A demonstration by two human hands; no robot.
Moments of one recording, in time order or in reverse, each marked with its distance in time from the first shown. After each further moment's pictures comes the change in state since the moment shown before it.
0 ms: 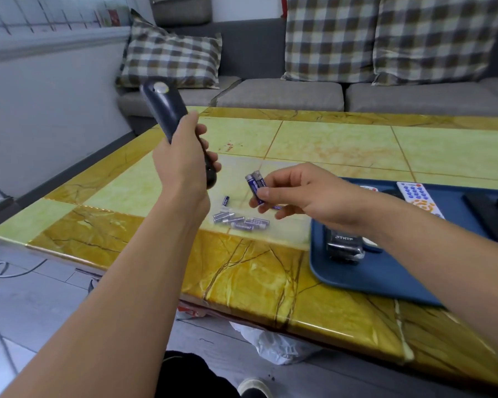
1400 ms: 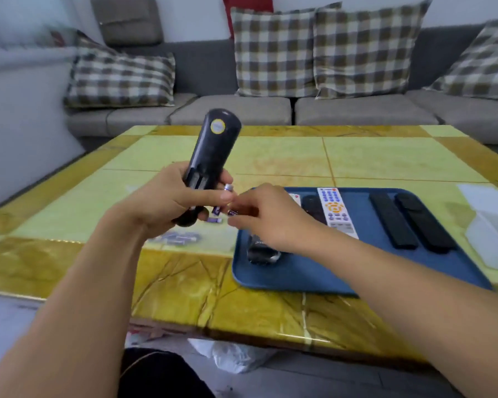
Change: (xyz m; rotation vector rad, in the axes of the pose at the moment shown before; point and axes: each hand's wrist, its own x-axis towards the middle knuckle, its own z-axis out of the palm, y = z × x) left_hand -0.050 -0.006 0.034 0.577 -0.905 0.020; right_hand -0.046 0.034 -0.028 -0.469 0.313 -0.131
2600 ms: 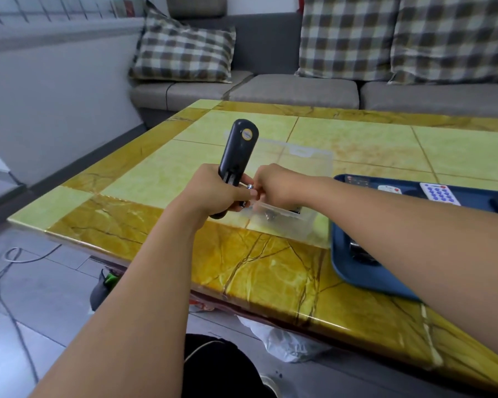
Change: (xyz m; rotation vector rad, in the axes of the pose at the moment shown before) left_hand -0.004 -0.083 -0.084 0.160 0.375 -0.192; right_hand 0.133 -0.029 0.097 -0.447 -0.377 0.025
